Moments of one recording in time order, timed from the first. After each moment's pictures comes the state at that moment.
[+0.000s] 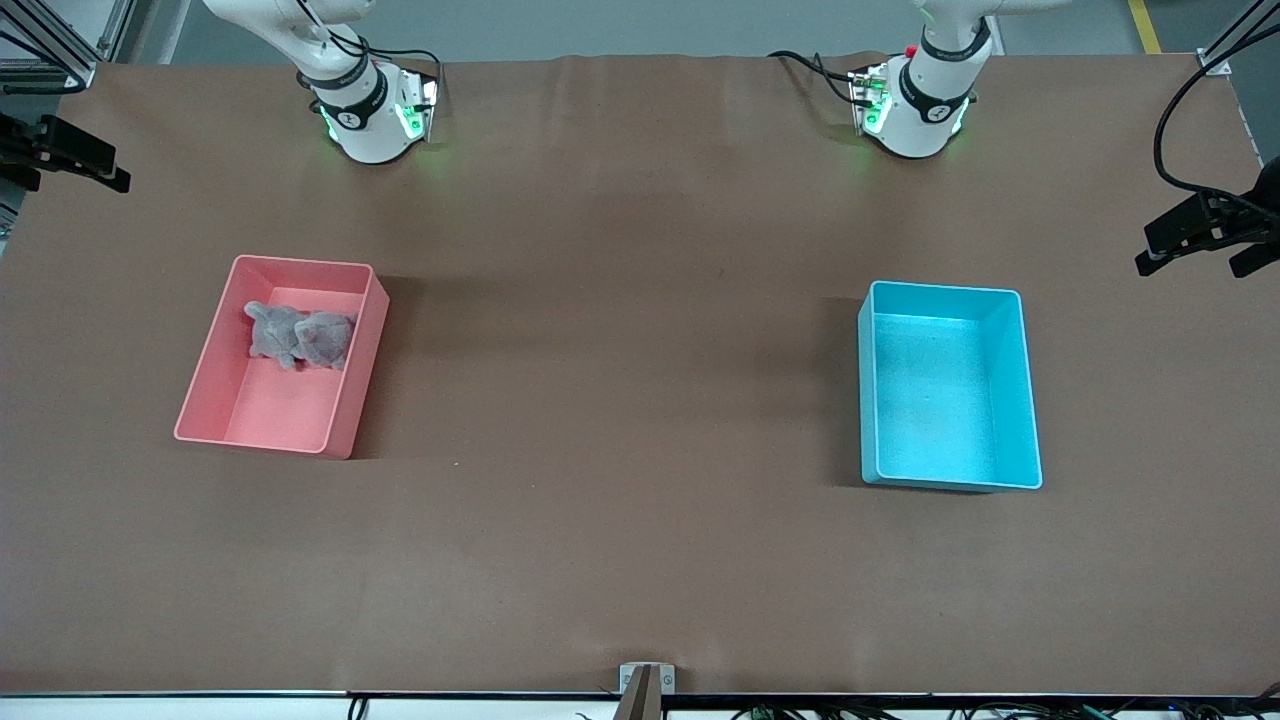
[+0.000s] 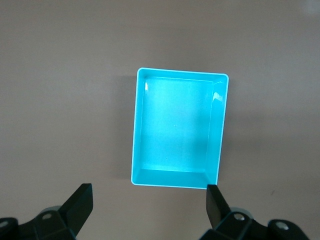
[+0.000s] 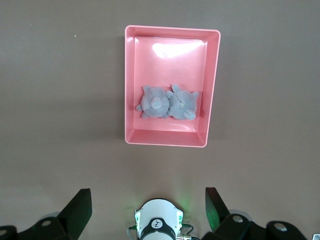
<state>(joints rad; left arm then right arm) -0.01 0.01 0.03 -1.52 -0.03 1.57 0.04 0.01 -0.07 -0.07 -1.51 0.01 1.27 -0.03</state>
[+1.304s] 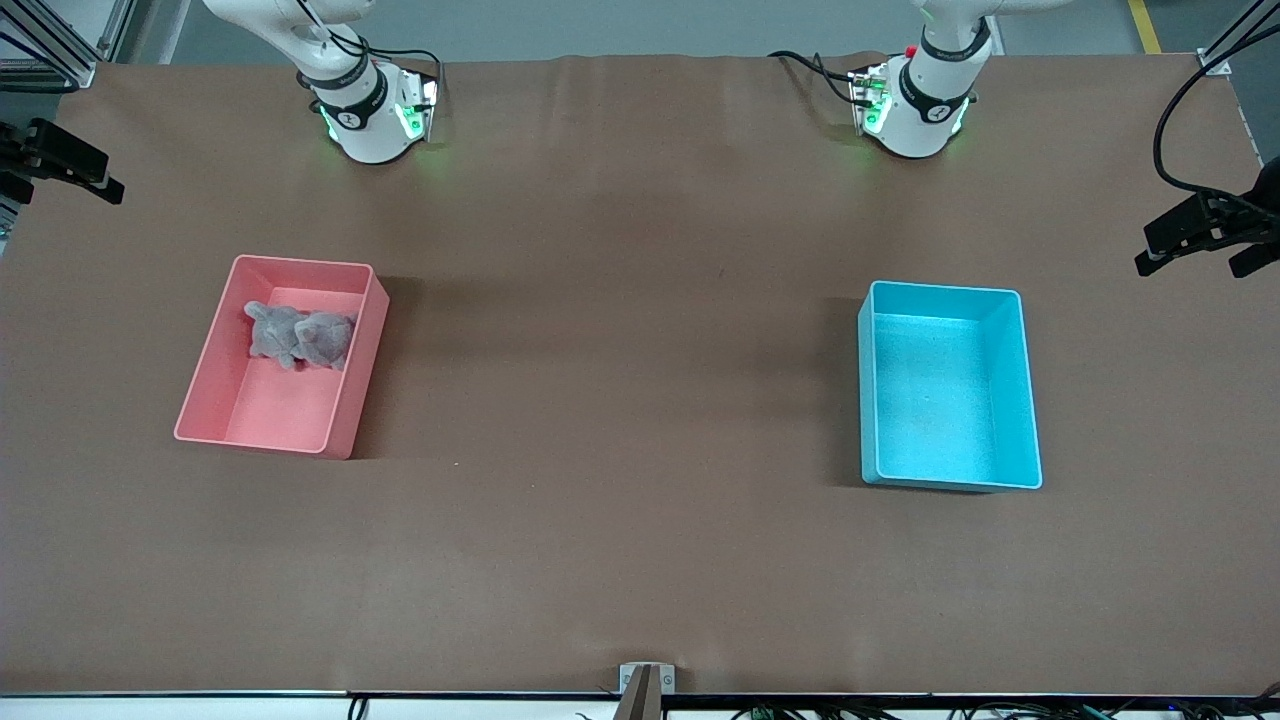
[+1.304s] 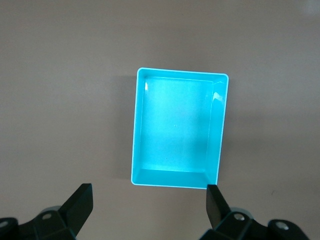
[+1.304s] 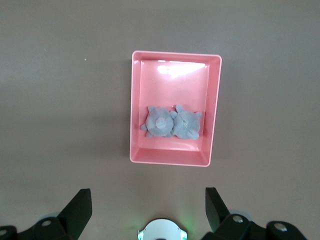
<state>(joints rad) -0.01 0.01 0.03 -1.52 -0.03 1.57 0.04 0.01 -0.08 -0.08 -1.50 0.03 1.35 -0.03</state>
